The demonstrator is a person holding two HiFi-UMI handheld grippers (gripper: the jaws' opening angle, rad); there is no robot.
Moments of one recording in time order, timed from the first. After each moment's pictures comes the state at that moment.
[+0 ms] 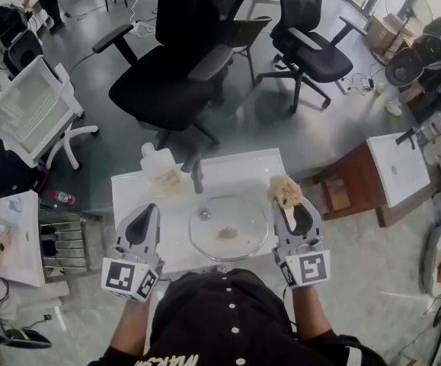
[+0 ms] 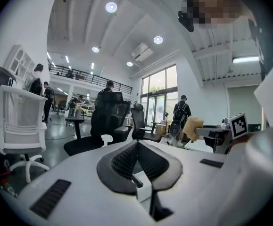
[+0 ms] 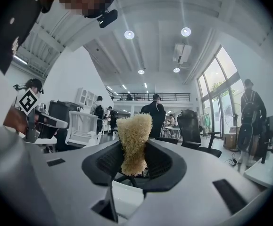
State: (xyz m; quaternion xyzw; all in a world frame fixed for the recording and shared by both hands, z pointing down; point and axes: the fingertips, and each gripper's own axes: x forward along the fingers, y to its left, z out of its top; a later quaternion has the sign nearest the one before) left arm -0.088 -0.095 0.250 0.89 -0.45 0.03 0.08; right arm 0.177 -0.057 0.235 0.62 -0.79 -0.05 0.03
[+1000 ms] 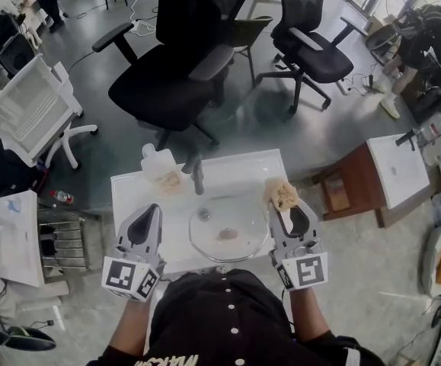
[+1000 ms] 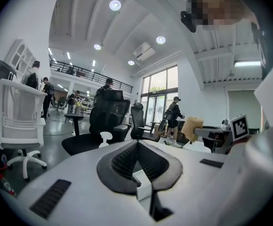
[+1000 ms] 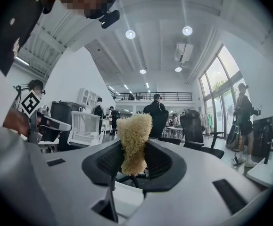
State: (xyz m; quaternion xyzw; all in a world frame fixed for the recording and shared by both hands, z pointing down) left arm -0.087 -0.101 0.258 0.89 -0.44 0.03 0.10; right arm 0.163 -0.062 0.234 0.61 -0.79 -0.04 0.03
